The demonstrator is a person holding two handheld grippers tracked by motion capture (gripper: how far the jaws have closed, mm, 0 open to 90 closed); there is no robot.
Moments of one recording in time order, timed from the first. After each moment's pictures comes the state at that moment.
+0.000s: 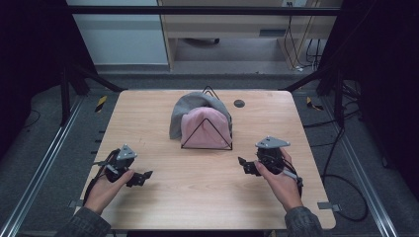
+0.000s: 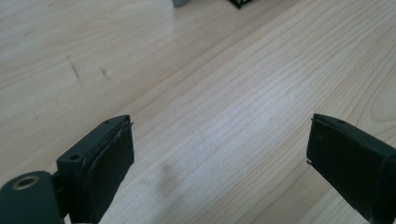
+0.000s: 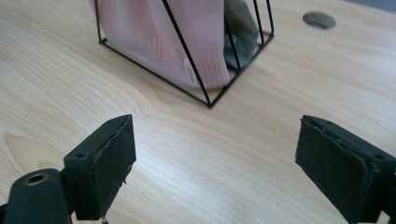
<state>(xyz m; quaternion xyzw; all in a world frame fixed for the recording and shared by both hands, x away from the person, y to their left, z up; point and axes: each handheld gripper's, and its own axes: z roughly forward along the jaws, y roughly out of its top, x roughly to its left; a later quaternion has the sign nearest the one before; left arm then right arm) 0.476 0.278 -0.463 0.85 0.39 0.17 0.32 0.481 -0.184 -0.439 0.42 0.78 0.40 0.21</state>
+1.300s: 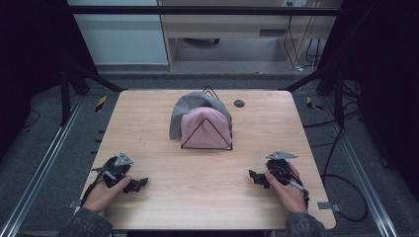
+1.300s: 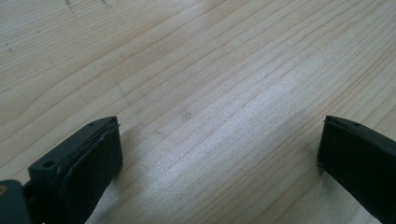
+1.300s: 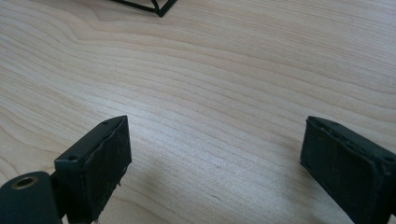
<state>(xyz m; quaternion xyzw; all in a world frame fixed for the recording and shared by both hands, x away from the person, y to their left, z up) 0.480 0.299 -0.502 0.85 0.40 0.16 0.31 0.477 -0.221 -0.501 0.50 0.77 0.36 0.17</state>
